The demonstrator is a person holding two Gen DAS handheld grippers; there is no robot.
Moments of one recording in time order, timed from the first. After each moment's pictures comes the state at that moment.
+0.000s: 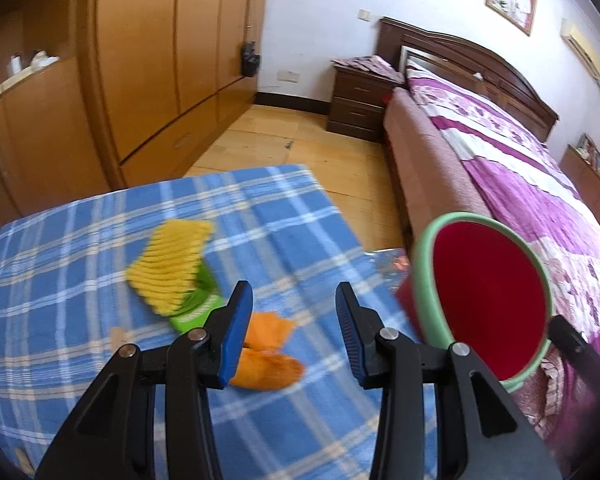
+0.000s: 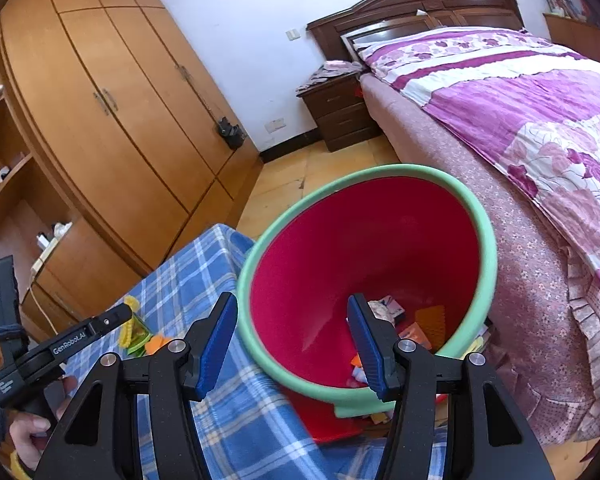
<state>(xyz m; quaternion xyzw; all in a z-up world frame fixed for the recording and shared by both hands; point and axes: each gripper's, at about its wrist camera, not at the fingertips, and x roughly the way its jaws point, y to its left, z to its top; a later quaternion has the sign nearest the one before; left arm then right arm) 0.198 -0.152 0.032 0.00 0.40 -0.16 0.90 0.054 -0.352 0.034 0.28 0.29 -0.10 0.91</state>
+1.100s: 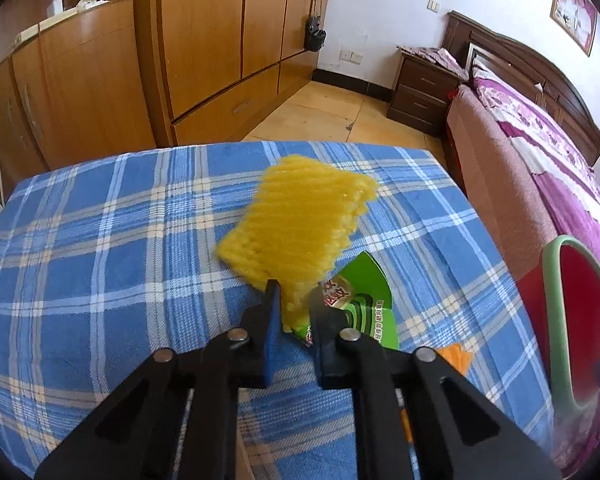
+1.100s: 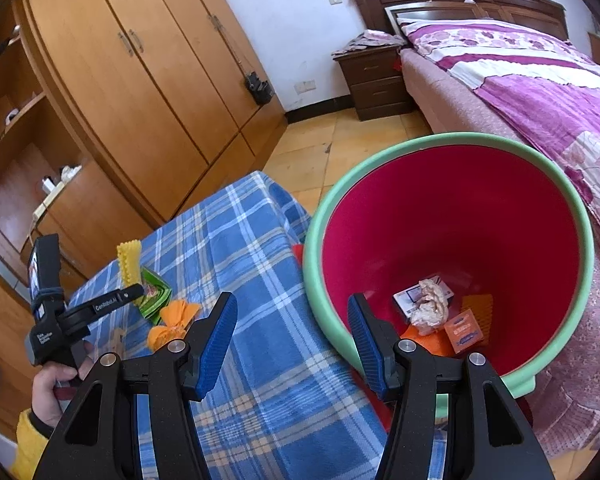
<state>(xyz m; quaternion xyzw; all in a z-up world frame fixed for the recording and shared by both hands) 0.270 -0.070 -0.028 -0.03 0.44 -0.08 0.89 0.111 -0.293 0.016 0.23 0.35 -0.05 0.90</state>
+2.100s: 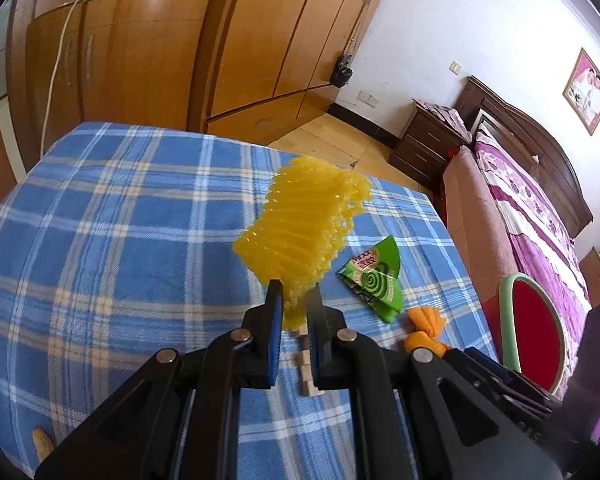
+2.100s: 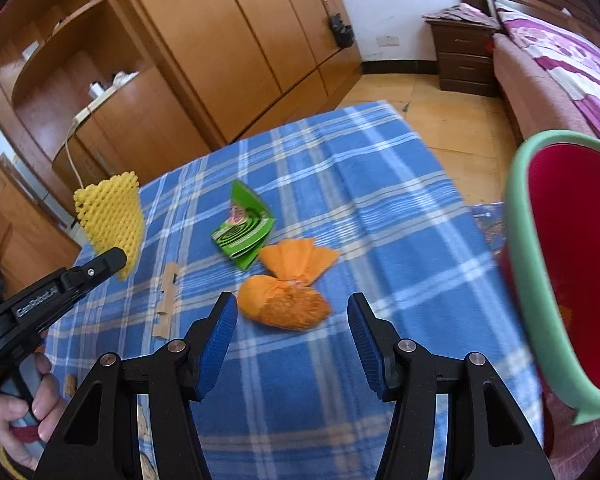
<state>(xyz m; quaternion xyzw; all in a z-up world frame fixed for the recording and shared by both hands) 0.194 0.011 -0.002 -0.14 0.40 -0.07 0.90 0.176 -0.179 -0.010 0.16 0.43 0.09 0.88</state>
